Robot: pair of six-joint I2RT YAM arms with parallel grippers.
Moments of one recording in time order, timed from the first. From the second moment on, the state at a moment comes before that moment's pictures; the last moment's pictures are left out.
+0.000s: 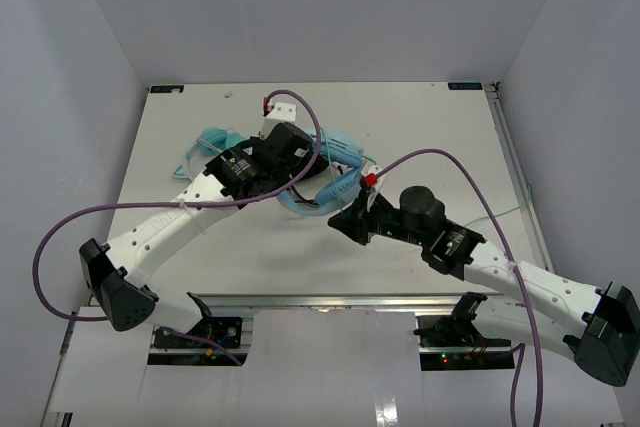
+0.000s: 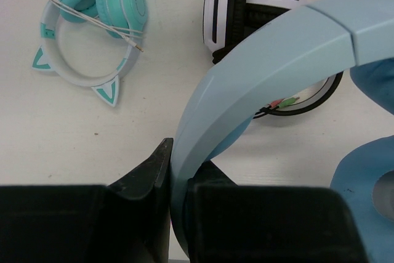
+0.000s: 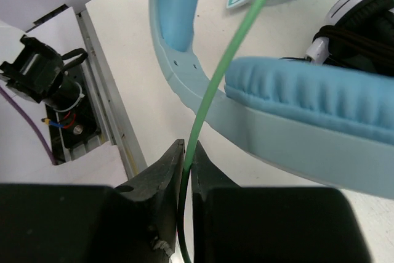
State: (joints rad) left arm -0.83 1.40 1.47 -0.93 -0.70 -0.45; right arm 0.92 0.96 0.63 0.13 -0.28 0.20
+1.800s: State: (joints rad) left arm -0.83 1.00 1.46 -0.82 -0.59 -0.47; right arm 0.96 1.23 0.39 0.53 -0.20 0.07
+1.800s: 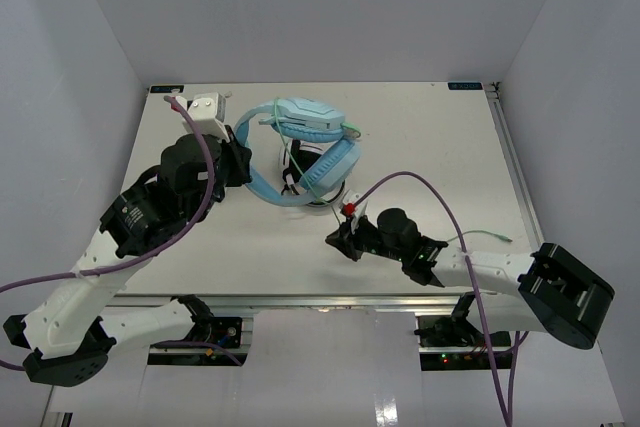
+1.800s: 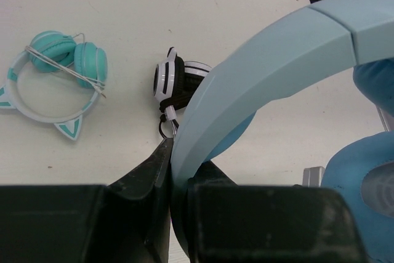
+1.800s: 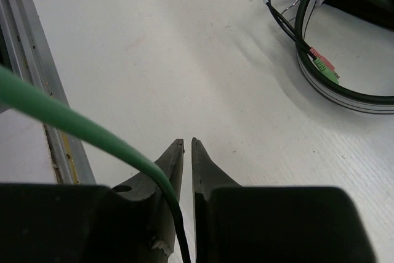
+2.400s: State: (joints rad) left arm -0.82 0.99 1.42 -0.82 0.00 -0.27; right arm 0.73 1.22 0.42 0.51 -0.33 0.08
